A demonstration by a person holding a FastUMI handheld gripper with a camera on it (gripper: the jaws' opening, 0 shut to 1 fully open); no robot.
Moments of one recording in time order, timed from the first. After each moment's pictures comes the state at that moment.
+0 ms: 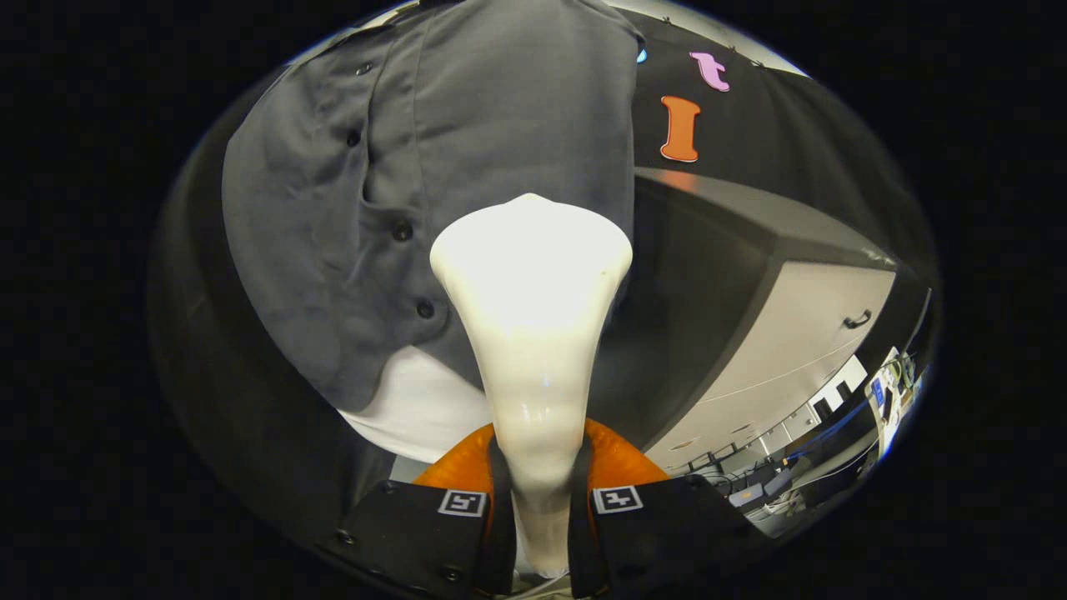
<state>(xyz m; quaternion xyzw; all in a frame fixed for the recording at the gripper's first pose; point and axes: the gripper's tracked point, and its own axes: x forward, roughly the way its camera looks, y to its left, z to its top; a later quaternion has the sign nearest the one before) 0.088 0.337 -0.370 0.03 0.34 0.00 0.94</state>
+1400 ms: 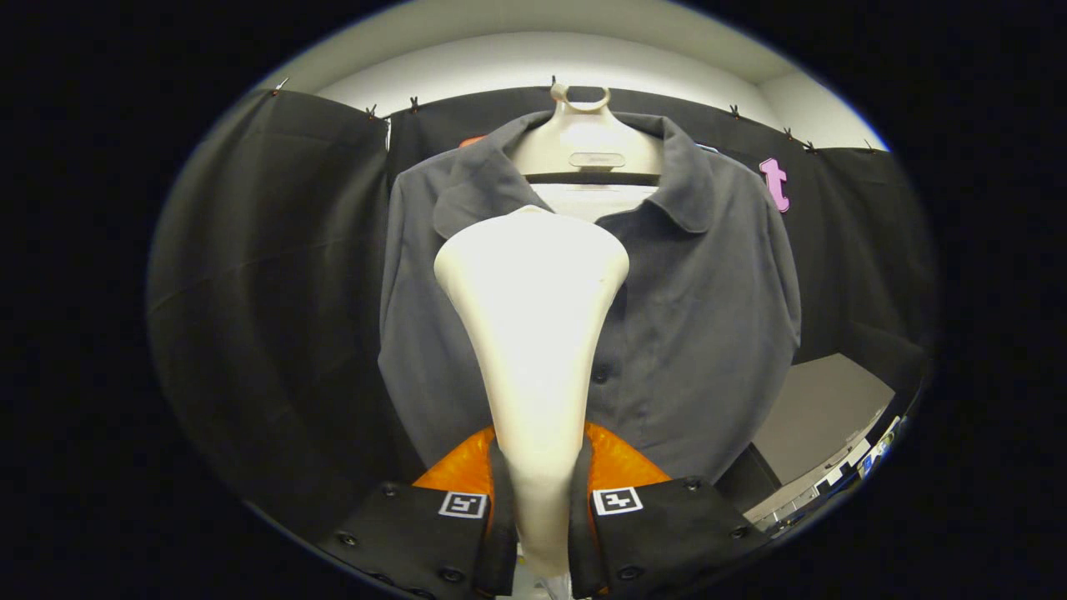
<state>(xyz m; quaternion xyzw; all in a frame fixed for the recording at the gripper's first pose) 0.172 0.546 -0.111 0.02 0.17 0.08 0.98</state>
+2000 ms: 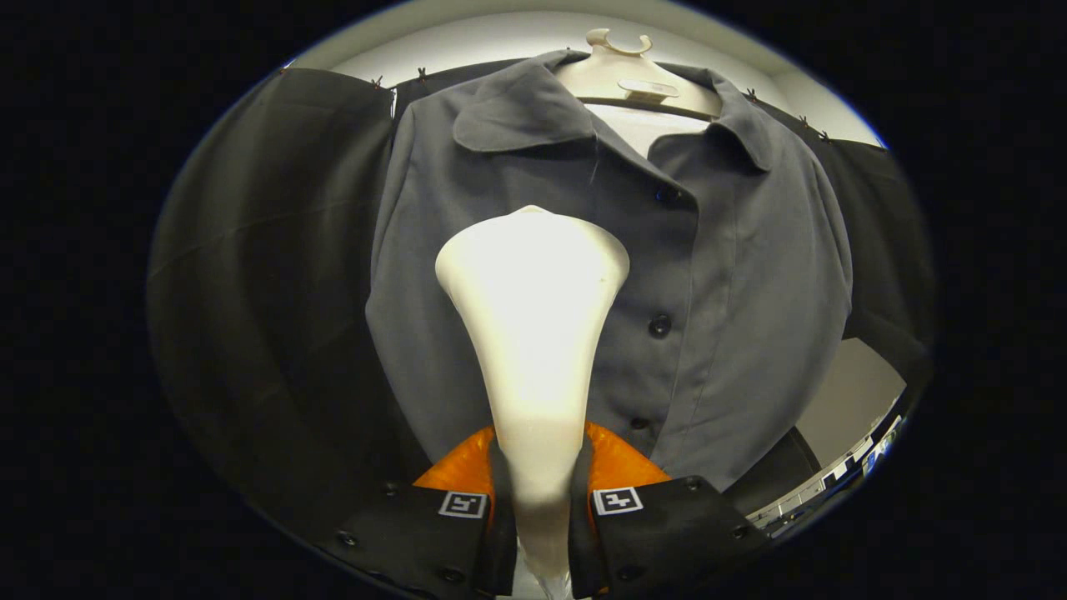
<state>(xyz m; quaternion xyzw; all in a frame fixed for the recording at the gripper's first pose) 0.191 0.568 -0.177 0.01 0.22 0.09 0.97</state>
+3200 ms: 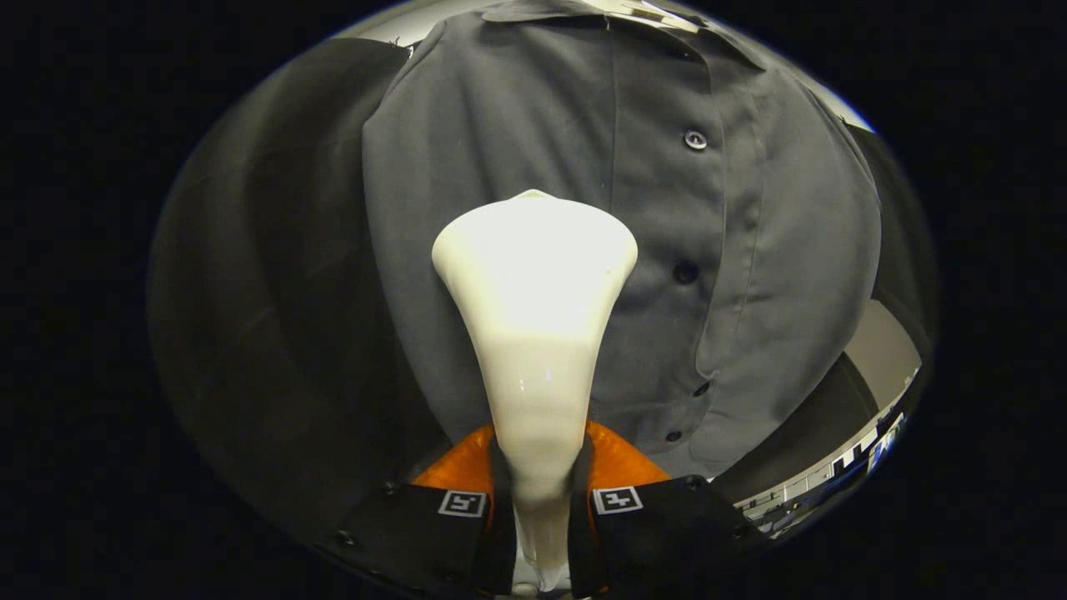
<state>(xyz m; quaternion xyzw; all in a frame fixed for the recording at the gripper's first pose) 0.159 0.574 -0.313 -0.01 0.30 0.12 0.95</state>
